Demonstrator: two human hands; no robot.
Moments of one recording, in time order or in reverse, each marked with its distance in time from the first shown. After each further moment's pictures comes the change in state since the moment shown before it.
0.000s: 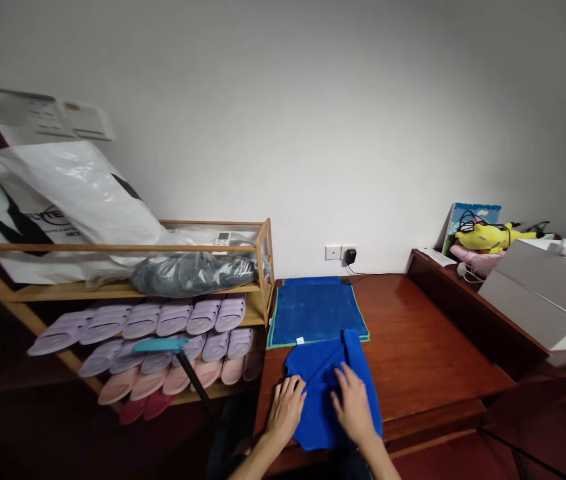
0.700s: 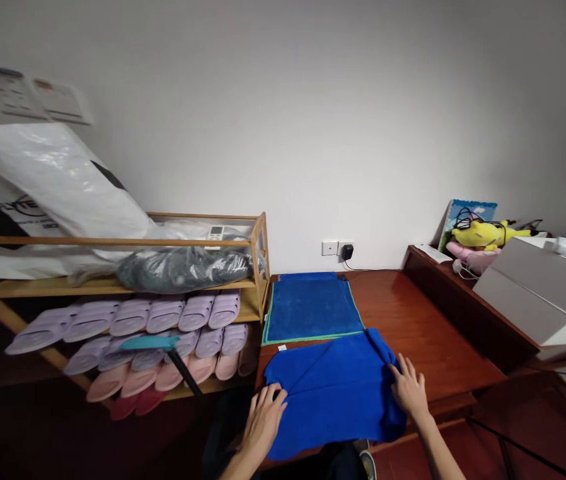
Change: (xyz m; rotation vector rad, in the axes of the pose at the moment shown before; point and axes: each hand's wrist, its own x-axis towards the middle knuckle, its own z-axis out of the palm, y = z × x) left_hand -0.026 -0.024 -0.023 0.012 -0.023 -0.045; right_hand -0.010 0.140 -0.038 -0.480 -0.067 0.306
